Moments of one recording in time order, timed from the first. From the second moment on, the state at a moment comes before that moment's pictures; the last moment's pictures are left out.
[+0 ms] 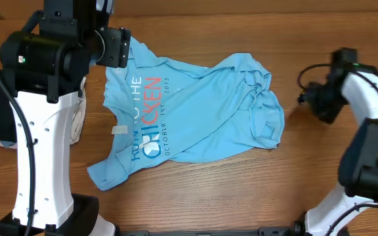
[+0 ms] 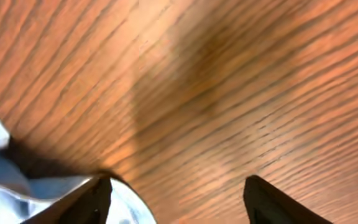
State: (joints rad) left arm -0.21 1.73 2.36 -1.46 -0.16 0.03; right arm -0.25 1.94 1.41 -0.96 -0.11 0.43
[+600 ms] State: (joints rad) left arm -0.21 1.73 2.36 -1.44 -0.16 0.03; right arm 0.15 1.98 1.41 -0.81 -0.04 0.48
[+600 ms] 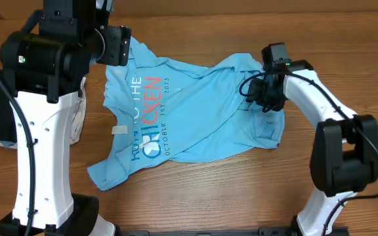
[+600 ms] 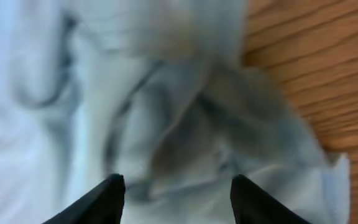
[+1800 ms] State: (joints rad) left arm -0.21 1.73 2.36 -1.49 -0.18 0.03; right arm -0.24 1.83 1.44 -1.35 -0.34 0.28
